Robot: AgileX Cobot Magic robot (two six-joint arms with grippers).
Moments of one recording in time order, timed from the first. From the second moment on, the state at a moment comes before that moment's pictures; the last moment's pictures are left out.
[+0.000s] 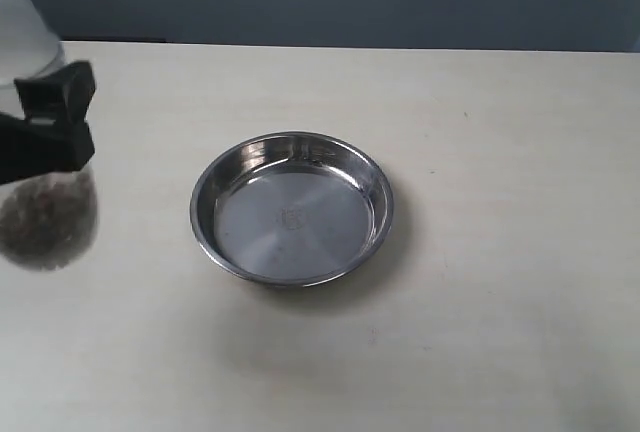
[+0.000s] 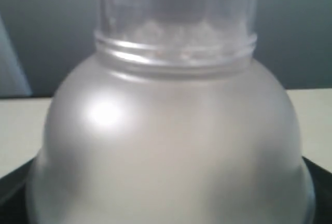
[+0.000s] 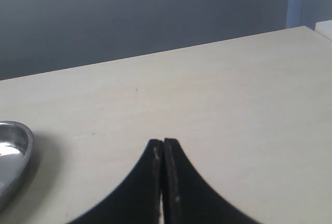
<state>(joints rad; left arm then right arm) -0.99 0.87 -0.44 -1.60 -1.04 1.24 -0.08 0.00 0.00 0.22 0.32 -0.02</state>
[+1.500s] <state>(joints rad) -1.04 0.71 -0.41 -1.53 -0.87 1.28 -0.08 0.00 0.00 0.22 0.32 -0.03</state>
